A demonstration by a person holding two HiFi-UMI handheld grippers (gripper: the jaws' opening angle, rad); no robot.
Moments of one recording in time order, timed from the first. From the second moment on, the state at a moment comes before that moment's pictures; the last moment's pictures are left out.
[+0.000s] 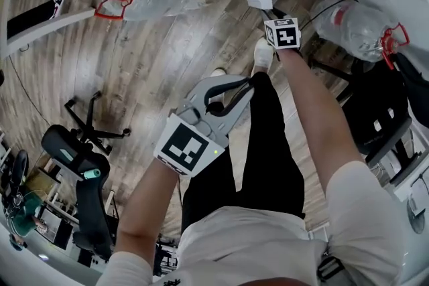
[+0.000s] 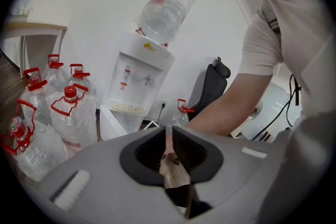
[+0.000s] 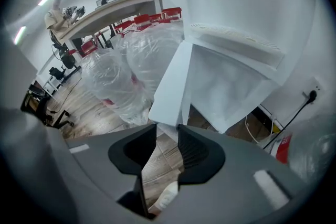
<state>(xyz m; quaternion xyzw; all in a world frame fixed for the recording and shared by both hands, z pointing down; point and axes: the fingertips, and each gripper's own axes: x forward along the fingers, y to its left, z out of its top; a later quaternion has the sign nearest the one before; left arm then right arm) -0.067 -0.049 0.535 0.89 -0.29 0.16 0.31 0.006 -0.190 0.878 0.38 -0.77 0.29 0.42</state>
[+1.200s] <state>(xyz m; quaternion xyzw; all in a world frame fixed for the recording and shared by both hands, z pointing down) -0.188 0.033 0.538 0.84 -0.42 0.10 0.33 -0.209 -0.198 0.866 0.30 -0.82 0.25 0.42</state>
